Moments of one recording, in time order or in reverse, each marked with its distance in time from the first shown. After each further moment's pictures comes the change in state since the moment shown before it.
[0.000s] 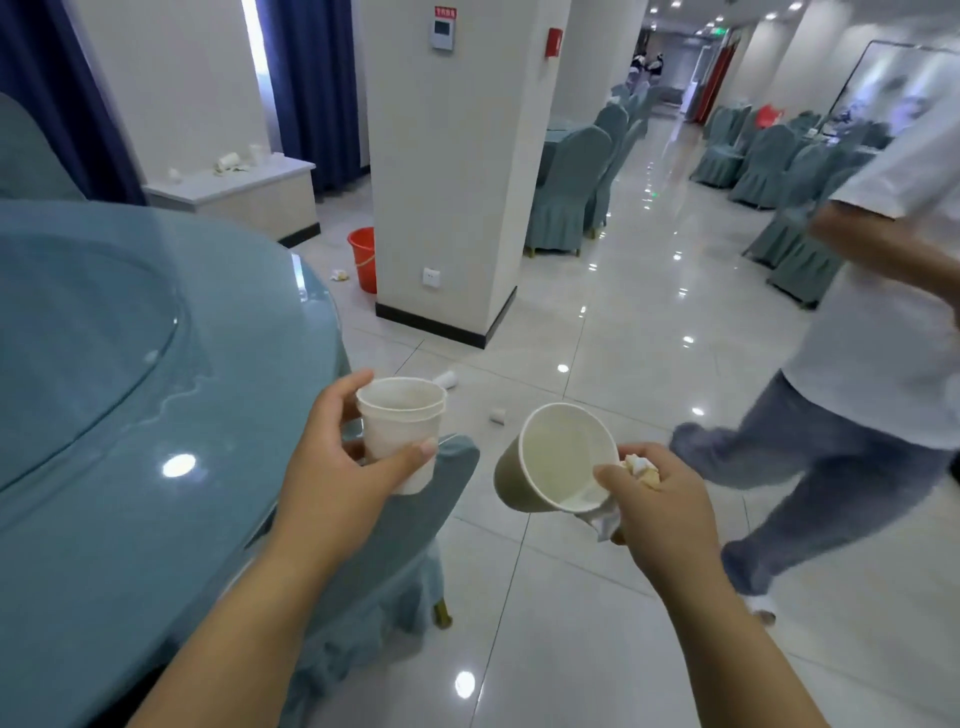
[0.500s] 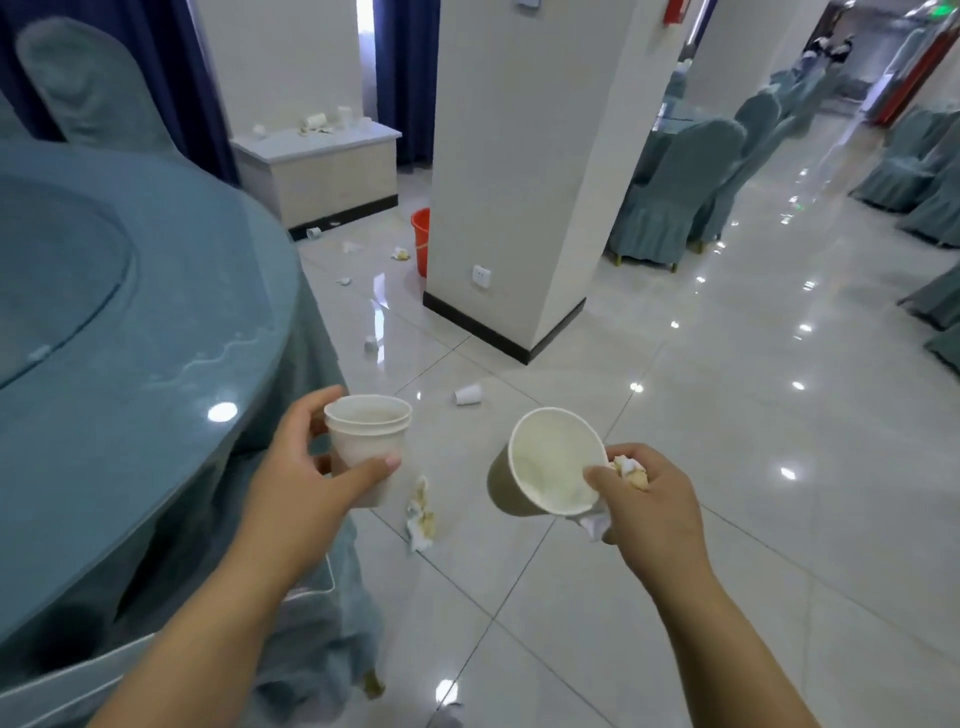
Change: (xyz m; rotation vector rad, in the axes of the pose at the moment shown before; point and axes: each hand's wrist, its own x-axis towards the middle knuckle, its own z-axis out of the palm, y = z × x) left_hand 0.199 -0.039 0.202 -0.010 0.259 -0.160; right_hand 0.351 0.041 -0.024 -0.065 -0.285 -0.019
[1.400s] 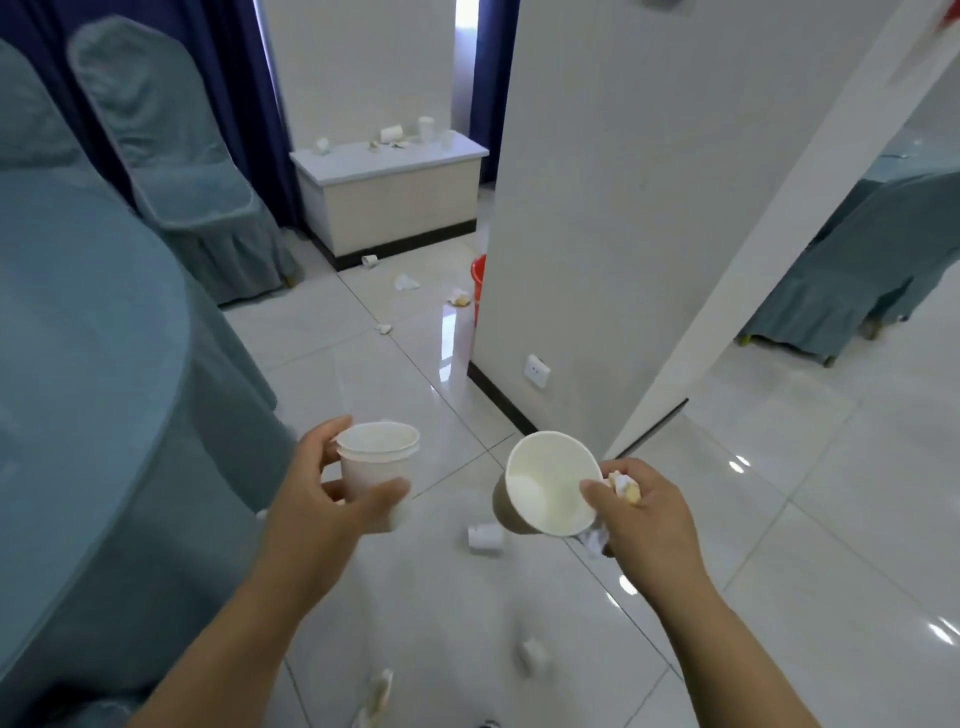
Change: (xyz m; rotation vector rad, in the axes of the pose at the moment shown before) left_hand 0.545 -0.016 0.236 0.013 0.264 -0.136; right_hand 0.652 -0.071 0.142 -0.048 -0.314 -0.050
